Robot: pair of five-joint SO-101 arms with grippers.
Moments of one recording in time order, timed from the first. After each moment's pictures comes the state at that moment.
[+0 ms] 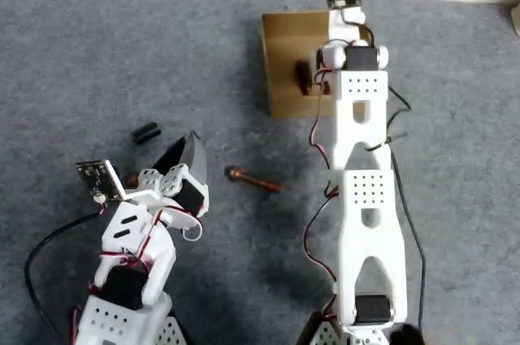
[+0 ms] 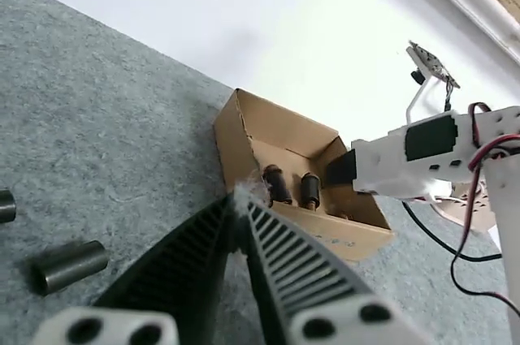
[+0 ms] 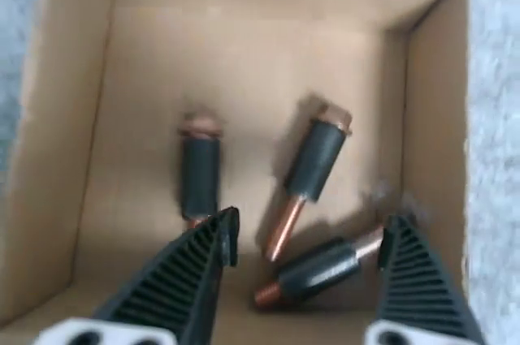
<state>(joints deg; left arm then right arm) 11.6 -102.5 96.0 22.7 39.3 -8.0 71.0 -94.7 85.8 10.3</state>
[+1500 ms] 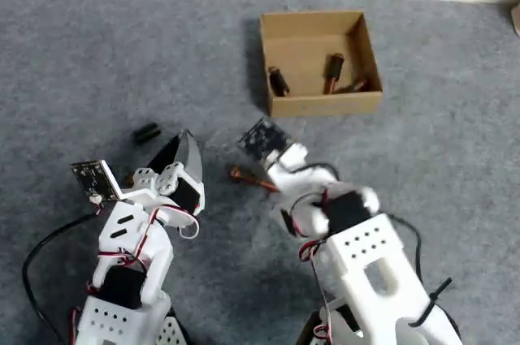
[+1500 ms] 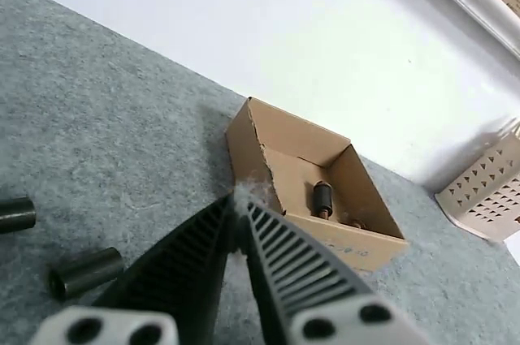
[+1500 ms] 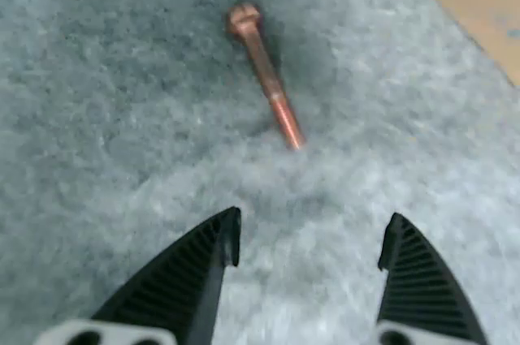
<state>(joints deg) 9.6 -102.5 96.0 22.7 38.5 -32.0 -46.0 54.2 60.0 25.8</state>
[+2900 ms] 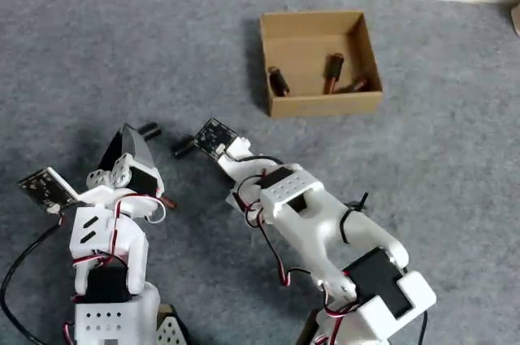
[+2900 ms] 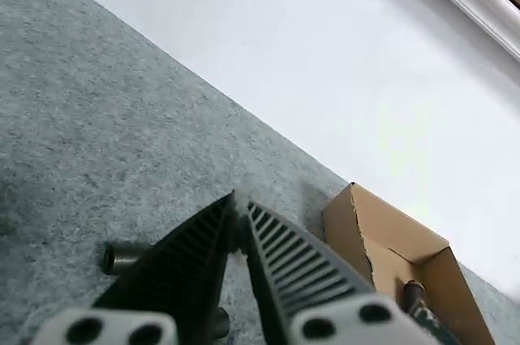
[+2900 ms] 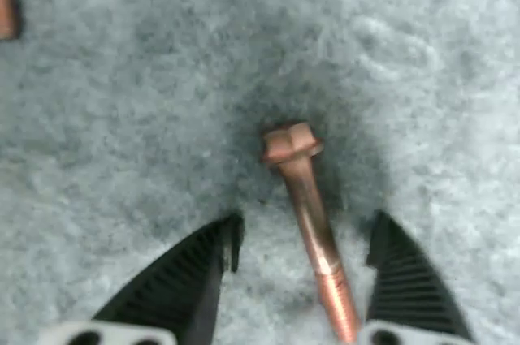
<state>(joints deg) -8.4 -102.5 95.1 22.7 39.9 -38.9 1.9 43.2 28.5 23.5</state>
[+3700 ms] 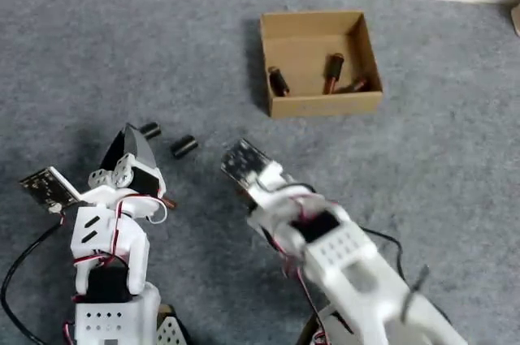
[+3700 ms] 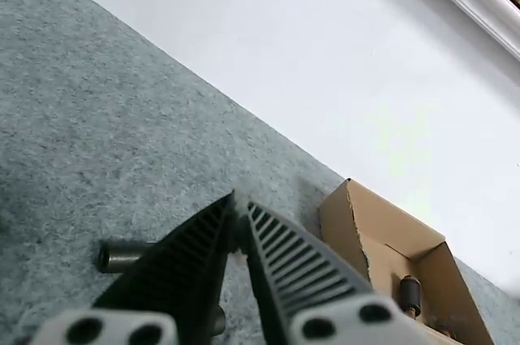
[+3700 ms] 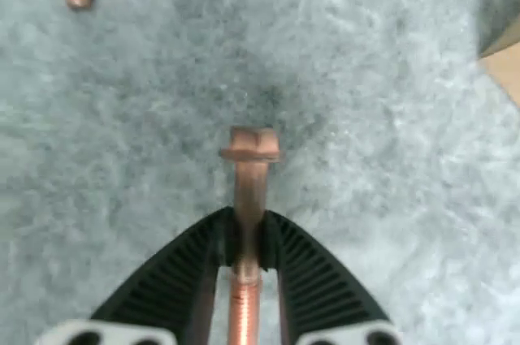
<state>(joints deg) -7.7 -102.5 95.1 22.7 39.8 -38.6 -47.0 71.3 34.6 23.0</state>
